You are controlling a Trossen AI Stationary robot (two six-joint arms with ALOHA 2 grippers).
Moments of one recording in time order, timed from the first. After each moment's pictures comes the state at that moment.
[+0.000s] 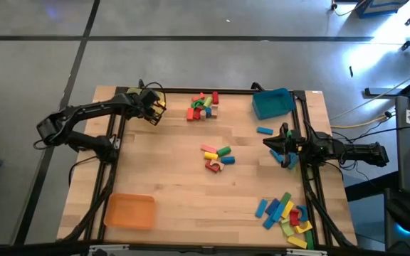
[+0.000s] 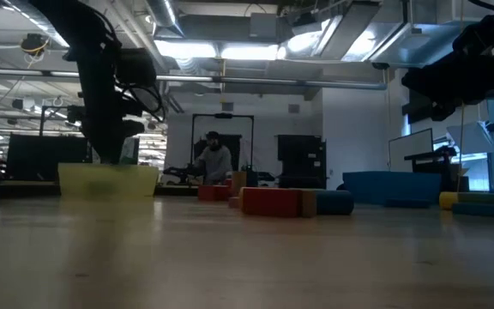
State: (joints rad) left arm 0.69 1.27 0.73 -0.67 -0.43 -0.26; right arm 0.00 0.00 0.01 0.04 0.11 0.18
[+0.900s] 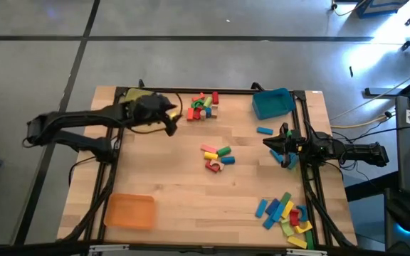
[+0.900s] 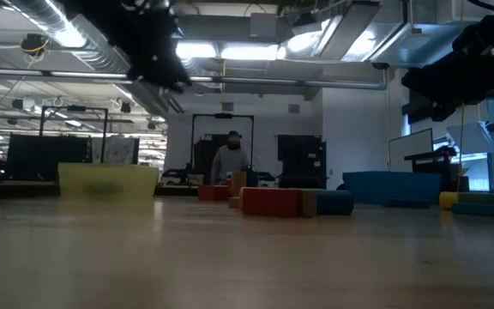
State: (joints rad) left arm 0.27 1.09 0.83 -0.27 -0.29 -0.15; right arm 0.00 0.00 0.01 0.04 0.11 0.19
